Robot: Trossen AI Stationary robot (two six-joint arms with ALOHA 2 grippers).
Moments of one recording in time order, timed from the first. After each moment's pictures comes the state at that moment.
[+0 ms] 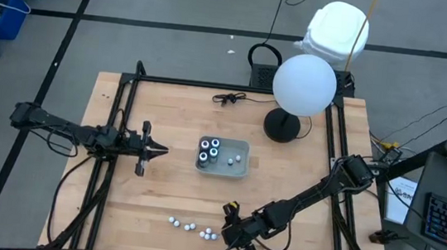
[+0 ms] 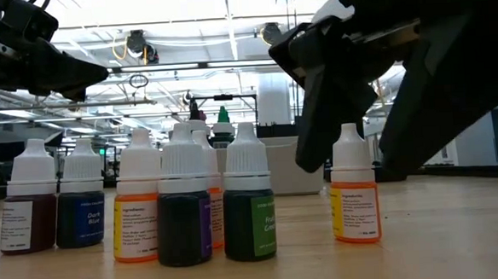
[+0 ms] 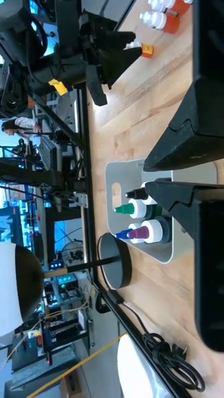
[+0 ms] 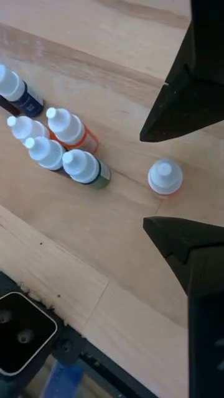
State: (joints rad) left arm -0.19 0.35 0.01 0.29 -0.21 0.06; right arm 0.56 1.99 1.27 -0.20 0.10 0.03
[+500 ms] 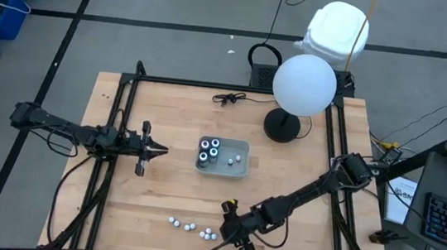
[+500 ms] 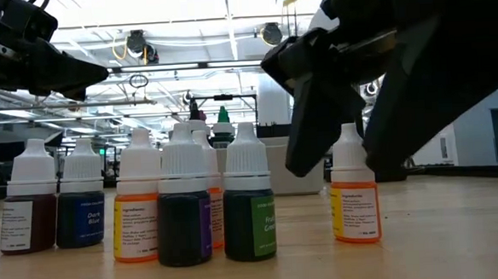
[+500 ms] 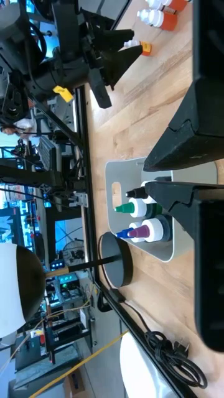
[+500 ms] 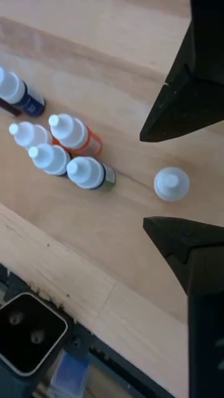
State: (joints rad) left arm -0.19 0.35 0.01 0.29 -0.21 0.07; right arm 0.52 1.99 1.26 -0.16 0.01 0.04
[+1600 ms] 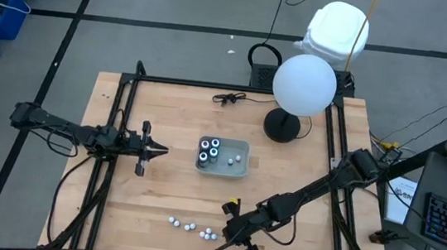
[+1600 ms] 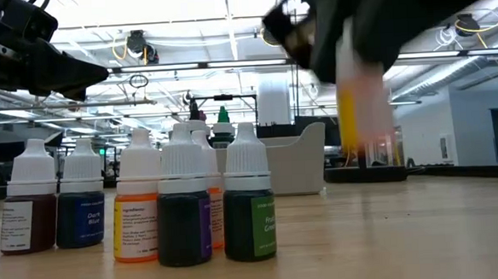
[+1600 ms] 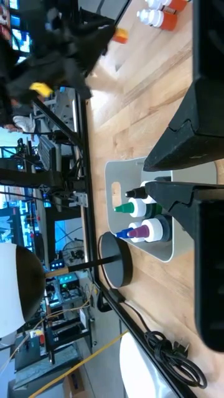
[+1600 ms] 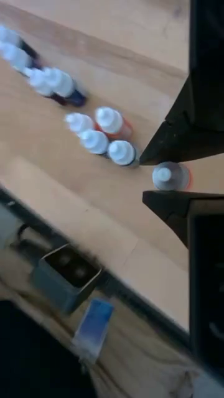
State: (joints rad) left arm -0.19 0.35 0.01 0.29 -0.21 0.07; right arm 0.53 1.89 1.24 -0.14 -0.06 0.02
